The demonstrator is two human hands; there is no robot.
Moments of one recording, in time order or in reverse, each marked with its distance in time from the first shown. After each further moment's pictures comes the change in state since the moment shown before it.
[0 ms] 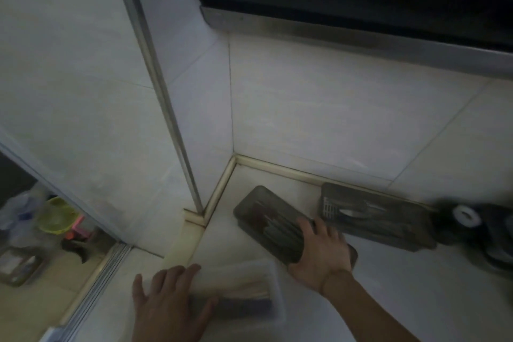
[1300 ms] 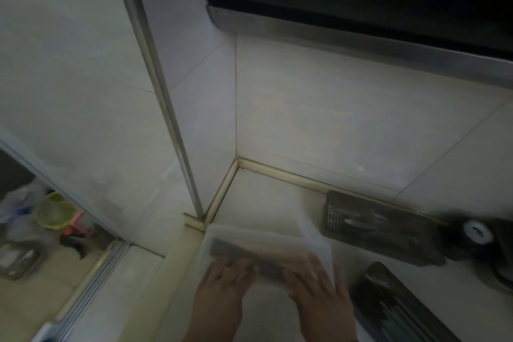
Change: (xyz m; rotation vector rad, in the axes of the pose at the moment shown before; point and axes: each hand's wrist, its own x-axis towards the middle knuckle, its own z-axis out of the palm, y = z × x) left_hand 0.037 0.062 0.018 -0.155 0.054 0.472; right_hand -0.034 0.010 0.072 -0.058 0.452 -0.365
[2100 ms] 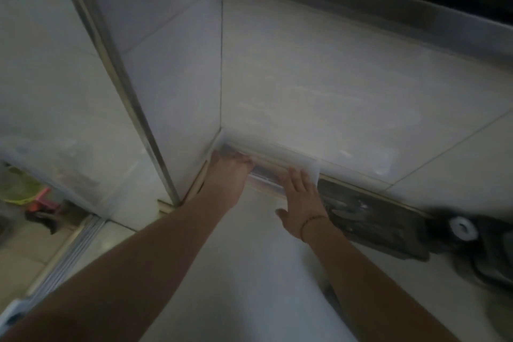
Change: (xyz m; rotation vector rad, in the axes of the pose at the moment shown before) left_hand 0.202 -0.034 -0.007 0.271 -0.288 -0.125; right_hand 0.158 0.055 -0.005 0.083 -0.440 0.228
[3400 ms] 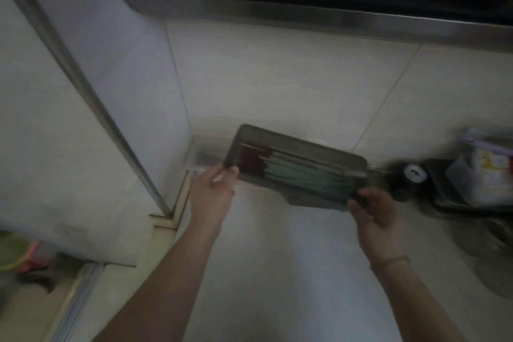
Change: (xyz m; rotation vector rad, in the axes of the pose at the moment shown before) left_hand -0.077 0.049 -0.033 -1.560 0.336 -0.480; right_hand -0.171 0.053 -0.034 1.180 0.822 0.408
